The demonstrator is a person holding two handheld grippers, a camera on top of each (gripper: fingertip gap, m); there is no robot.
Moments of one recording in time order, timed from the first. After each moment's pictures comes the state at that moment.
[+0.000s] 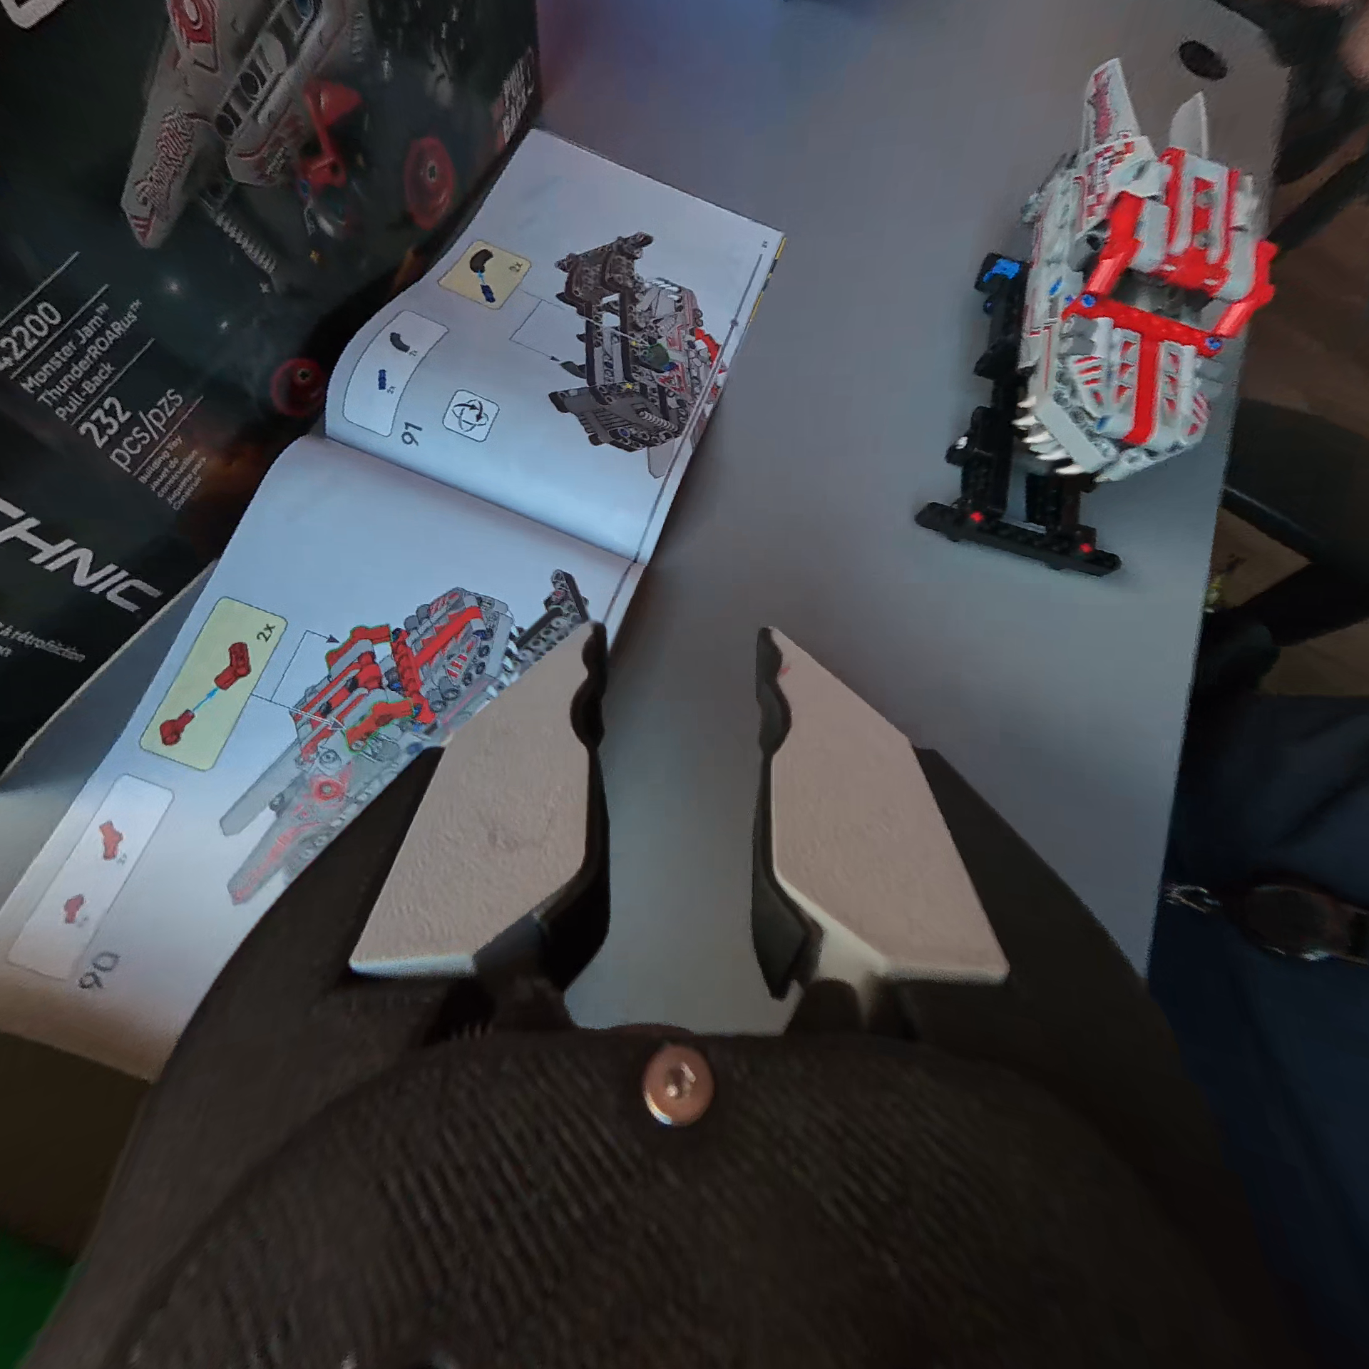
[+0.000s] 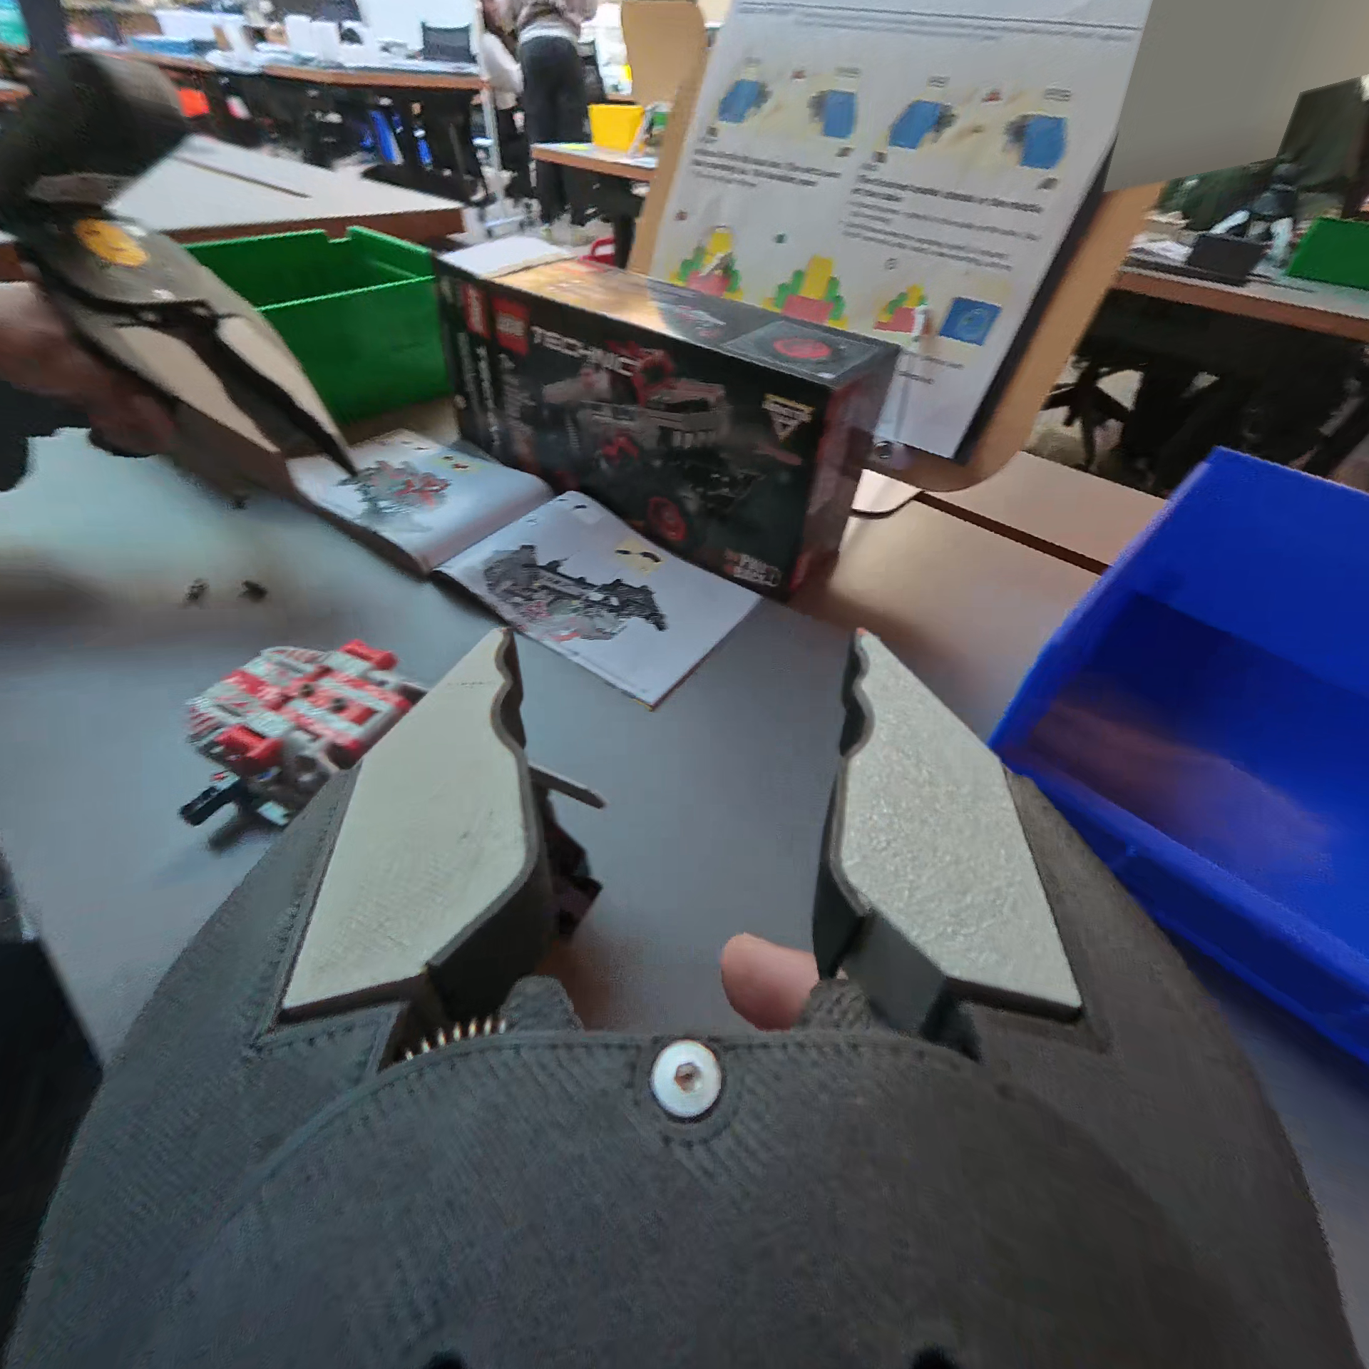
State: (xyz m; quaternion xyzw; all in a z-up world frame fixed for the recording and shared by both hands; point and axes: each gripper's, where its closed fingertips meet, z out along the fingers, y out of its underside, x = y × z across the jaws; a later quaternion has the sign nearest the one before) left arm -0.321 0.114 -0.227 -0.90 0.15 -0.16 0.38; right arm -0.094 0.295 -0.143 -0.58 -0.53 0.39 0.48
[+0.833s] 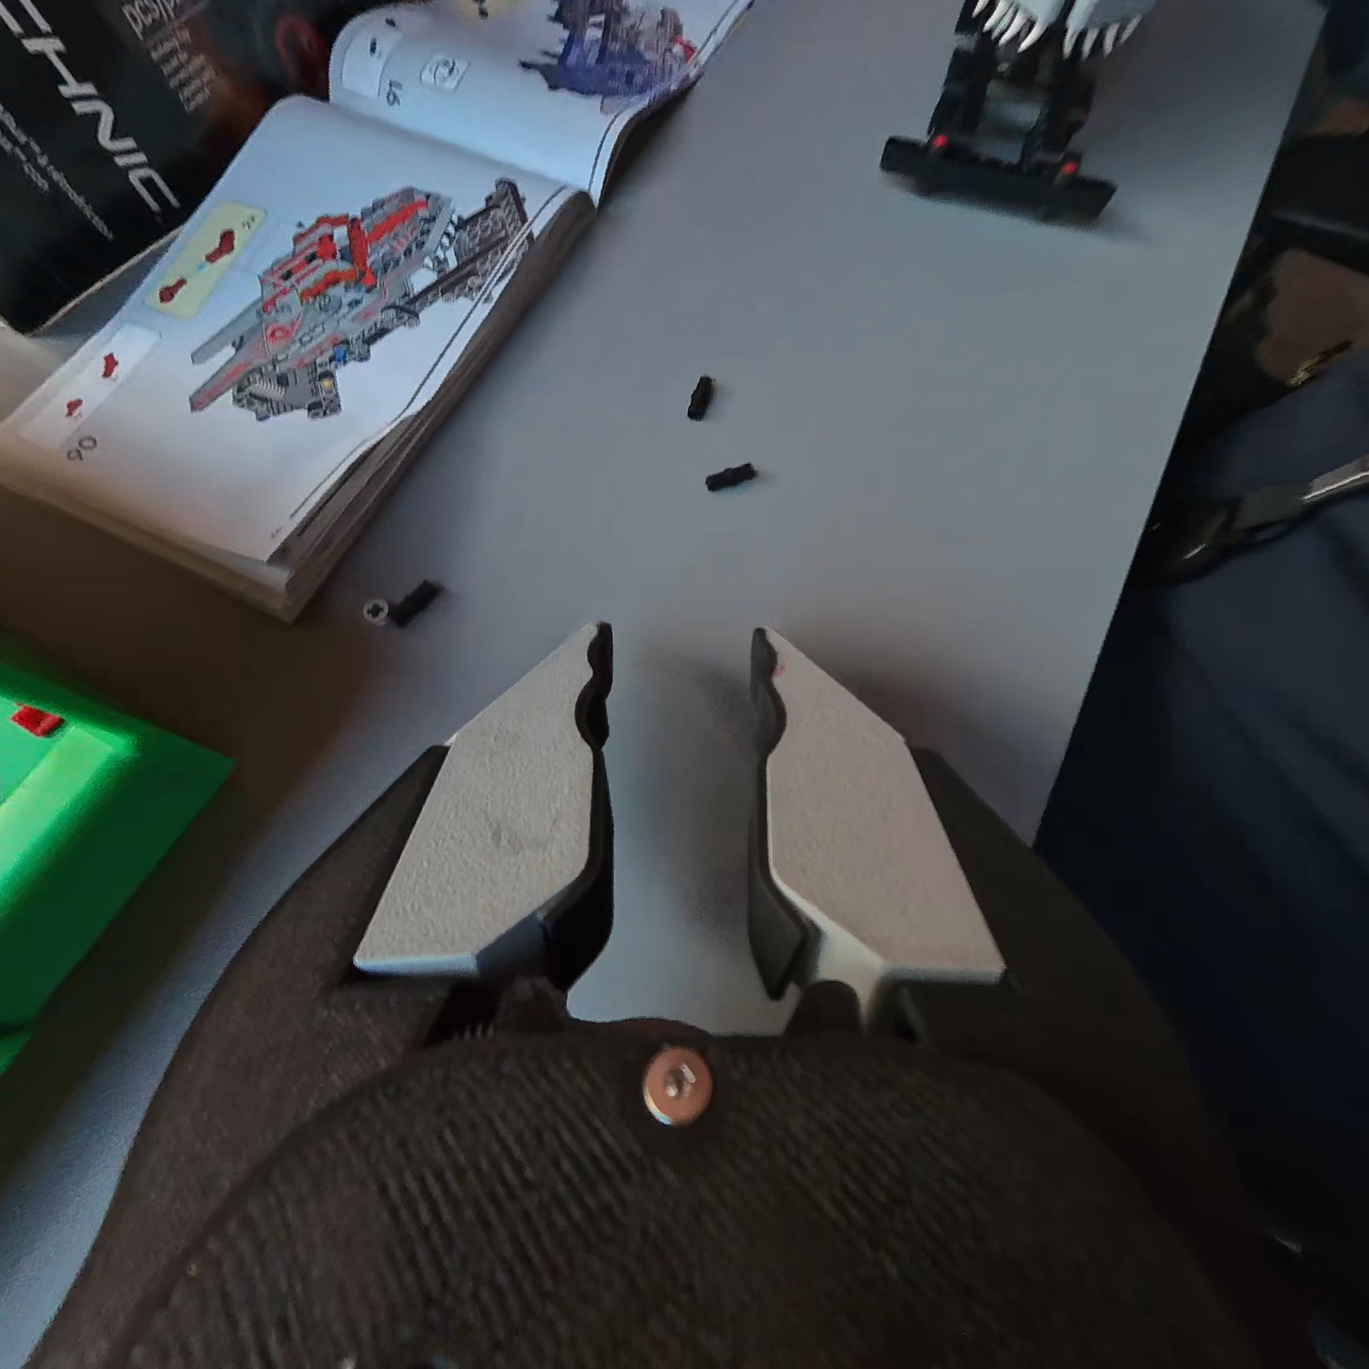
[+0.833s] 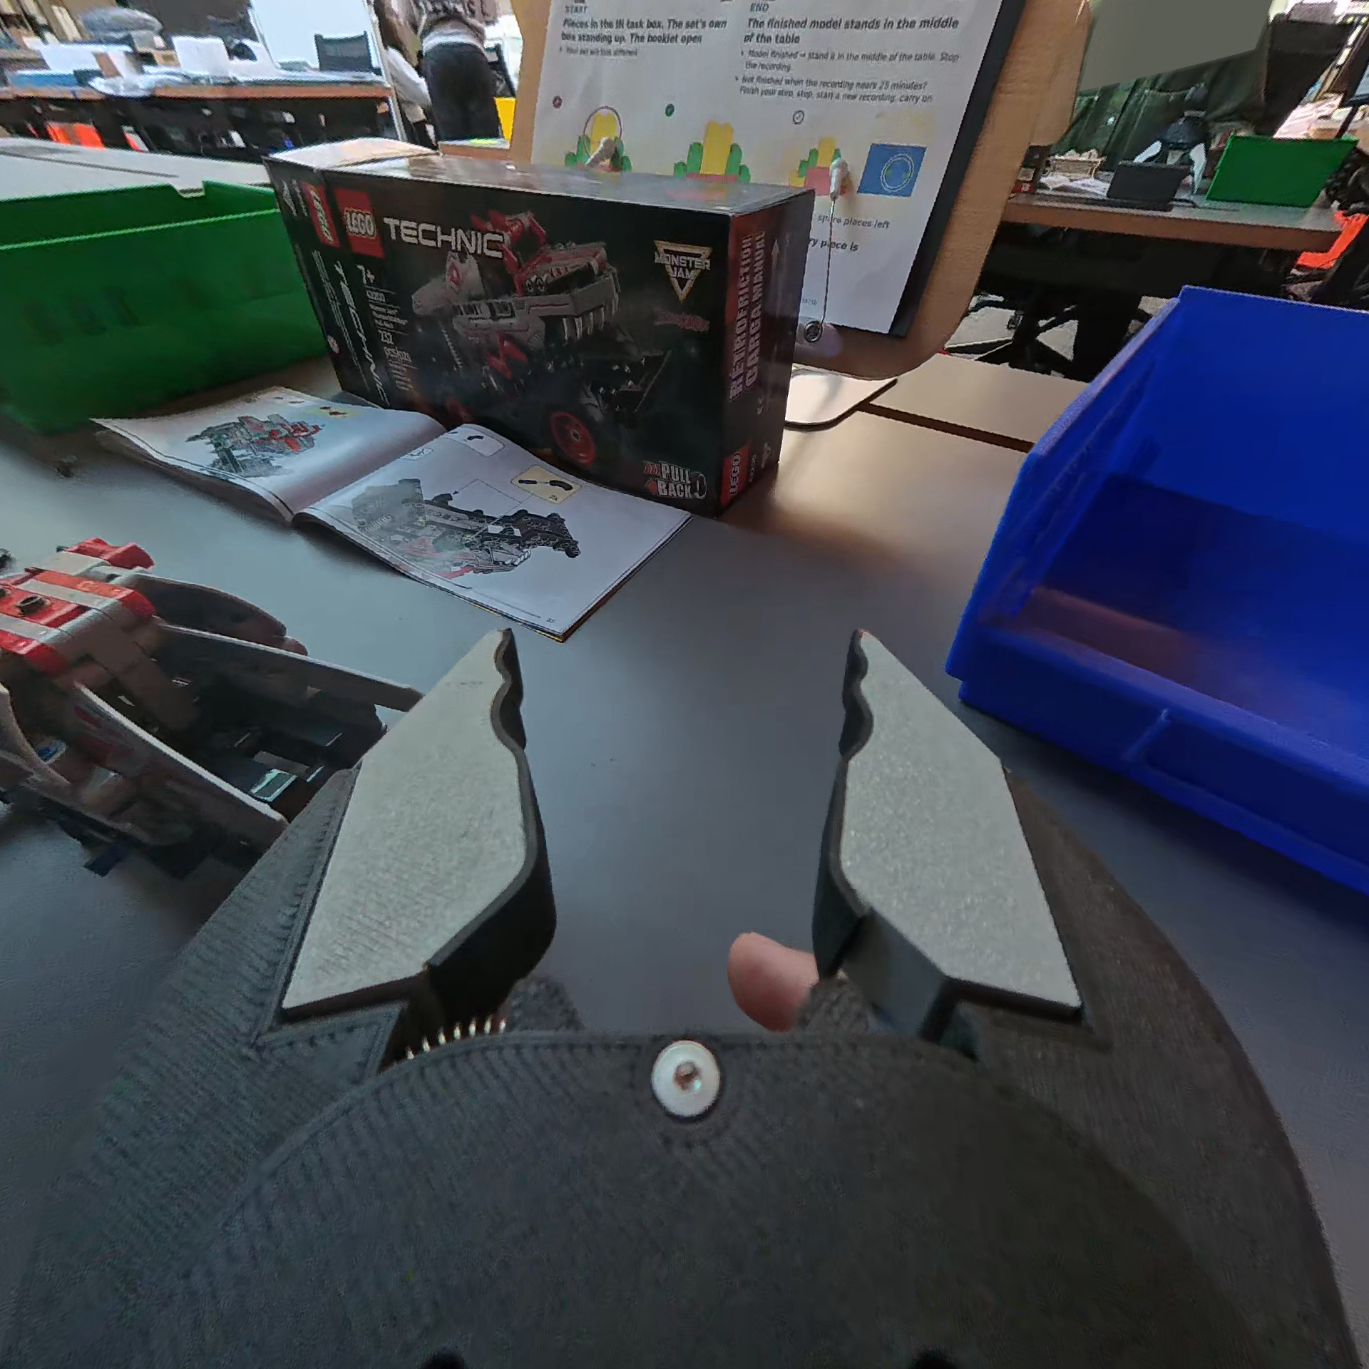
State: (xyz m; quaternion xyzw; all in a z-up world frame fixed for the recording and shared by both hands) left arm -0.334 -0.031 -0.265 -0.89 0.14 -0.07 0.42; right arm -0.097 0.331 -0.209 -0.61 -0.49 0.38 0.49
